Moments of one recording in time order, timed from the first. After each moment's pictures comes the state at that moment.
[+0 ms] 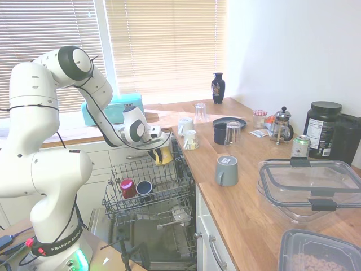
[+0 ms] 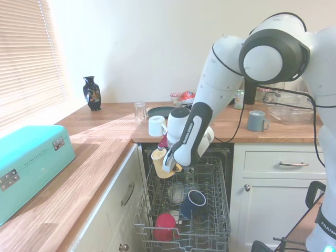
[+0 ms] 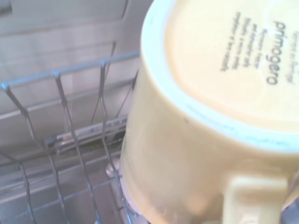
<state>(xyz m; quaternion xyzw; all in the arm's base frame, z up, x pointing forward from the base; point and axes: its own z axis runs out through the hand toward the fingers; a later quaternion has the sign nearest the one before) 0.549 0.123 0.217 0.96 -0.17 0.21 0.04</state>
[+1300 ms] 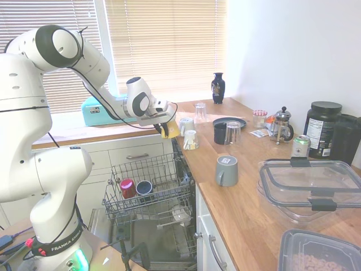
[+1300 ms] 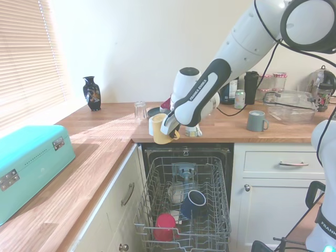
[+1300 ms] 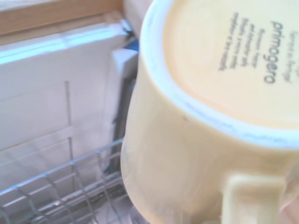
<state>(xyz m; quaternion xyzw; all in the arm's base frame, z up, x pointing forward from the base) 0.564 0.077 0.354 0.94 -0.23 0.25 -0.01</state>
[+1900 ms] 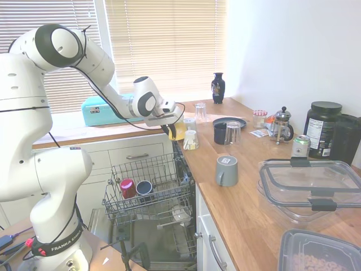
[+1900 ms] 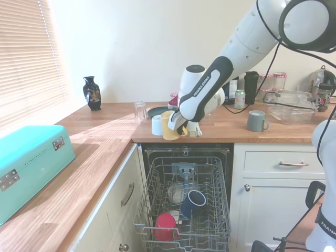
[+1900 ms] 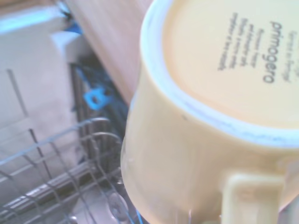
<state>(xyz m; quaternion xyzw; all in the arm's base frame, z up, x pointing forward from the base) 0.566 0.029 0.354 0.93 -0.27 0.24 0.00</state>
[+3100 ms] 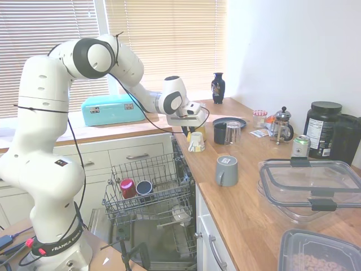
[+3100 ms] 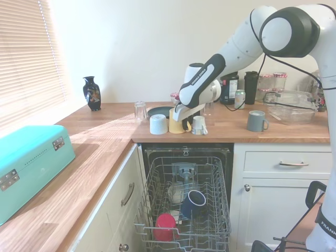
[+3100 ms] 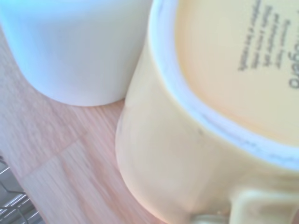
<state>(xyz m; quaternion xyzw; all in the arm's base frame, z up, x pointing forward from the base) 0.639 -0.046 0.346 0.92 -0.34 0.18 -0.01</state>
